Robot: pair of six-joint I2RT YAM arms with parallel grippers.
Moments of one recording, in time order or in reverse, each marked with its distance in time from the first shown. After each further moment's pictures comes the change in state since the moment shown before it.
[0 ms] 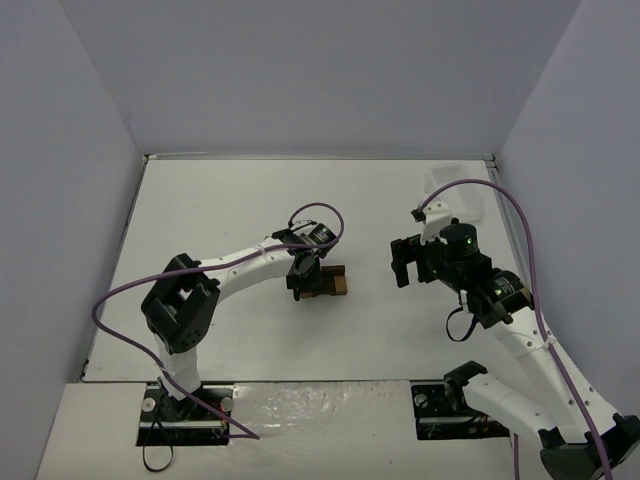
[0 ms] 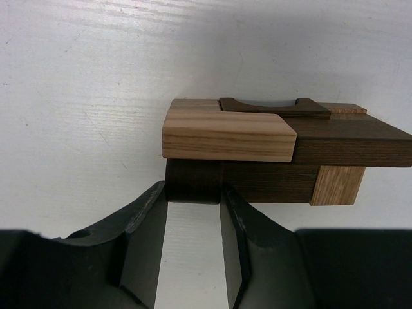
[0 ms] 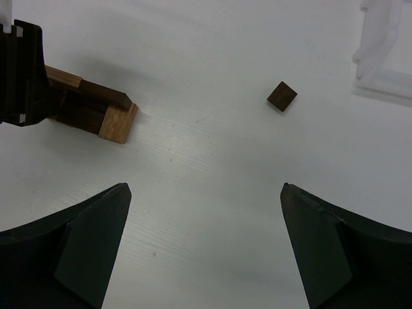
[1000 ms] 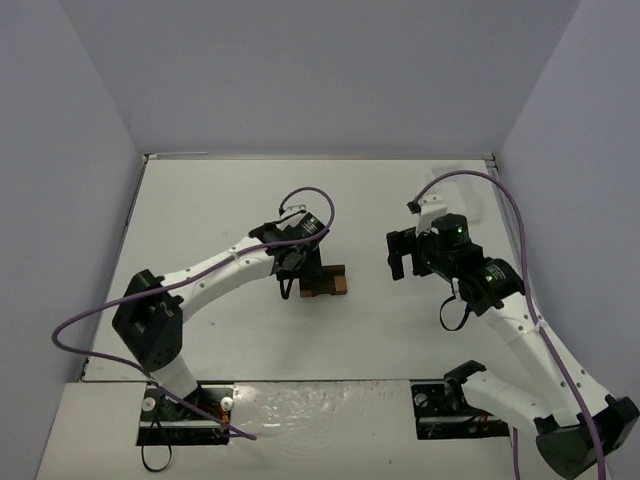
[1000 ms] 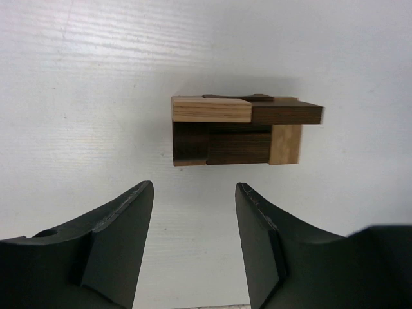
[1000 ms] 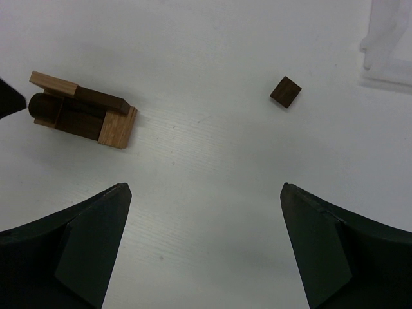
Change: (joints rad) left arm -0.003 -0.177 0.008 -0.043 -0.026 0.011; right arm -0.003 0.089 0.039 0.000 0.016 0.051
